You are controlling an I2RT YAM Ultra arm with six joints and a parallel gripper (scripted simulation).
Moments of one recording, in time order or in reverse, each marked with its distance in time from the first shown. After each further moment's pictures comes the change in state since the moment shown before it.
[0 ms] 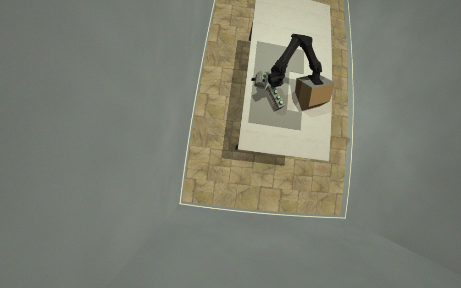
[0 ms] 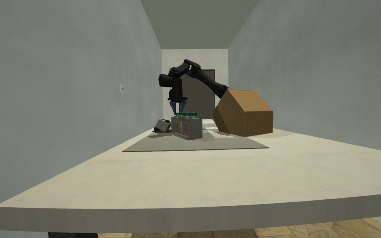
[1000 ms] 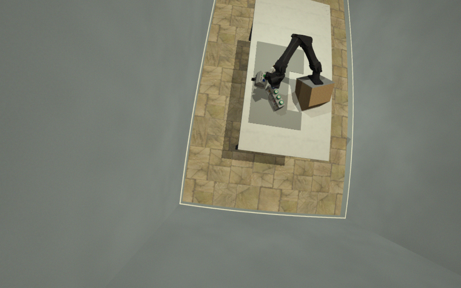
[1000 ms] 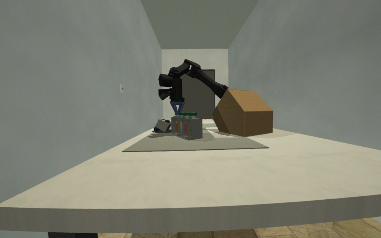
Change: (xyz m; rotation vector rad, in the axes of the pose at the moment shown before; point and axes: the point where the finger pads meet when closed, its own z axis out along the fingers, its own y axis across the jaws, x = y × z) arm 0.000 0.001 -0.001 -0.003 -0.002 -0.992
